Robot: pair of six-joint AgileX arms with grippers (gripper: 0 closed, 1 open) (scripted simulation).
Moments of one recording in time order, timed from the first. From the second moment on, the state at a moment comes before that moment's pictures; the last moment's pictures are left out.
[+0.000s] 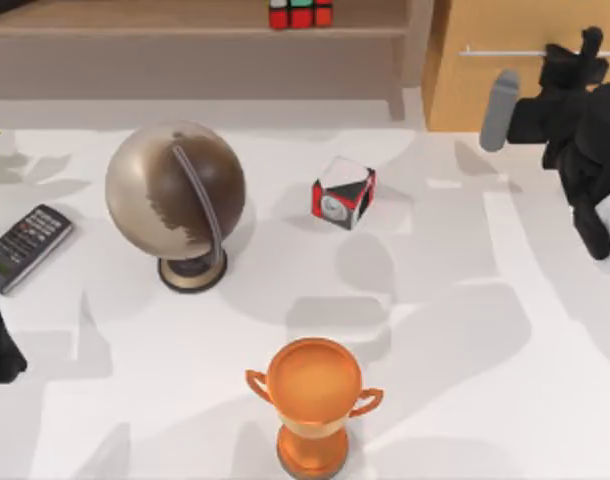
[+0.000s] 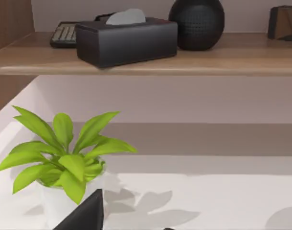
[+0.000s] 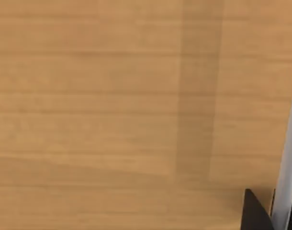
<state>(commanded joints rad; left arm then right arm) 0.00 0.00 0.00 0.00 0.00 0.00 0.17 2.30 1.10 1.19 0.20 -1.55</state>
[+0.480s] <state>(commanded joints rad) 0.00 0.00 0.00 0.00 0.00 0.00 0.17 2.30 1.10 1.19 0.20 -1.55</state>
